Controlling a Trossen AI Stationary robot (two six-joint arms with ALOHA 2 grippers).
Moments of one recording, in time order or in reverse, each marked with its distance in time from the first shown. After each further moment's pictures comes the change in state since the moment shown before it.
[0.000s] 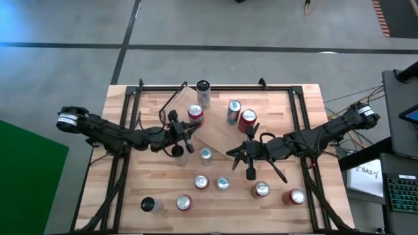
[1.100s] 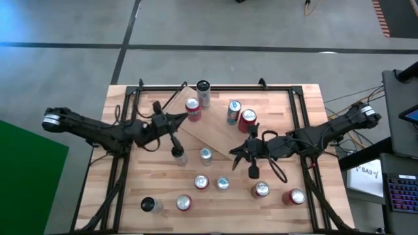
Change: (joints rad) left arm -0.018 -0.304 0.002 -0.105 -0.005 0.095; right arm -0.006 -0.022 0.060 -0.172 -0.001 0.048
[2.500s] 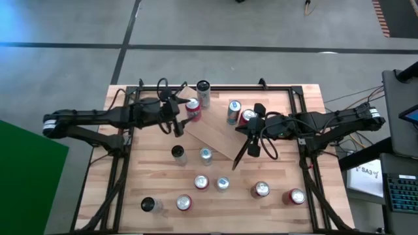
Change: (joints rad) left arm 0.260 0.058 0.352 -0.785 0.334 -0.059; right arm -0.192 -0.056 0.095 -0.289 0.000 -0.046
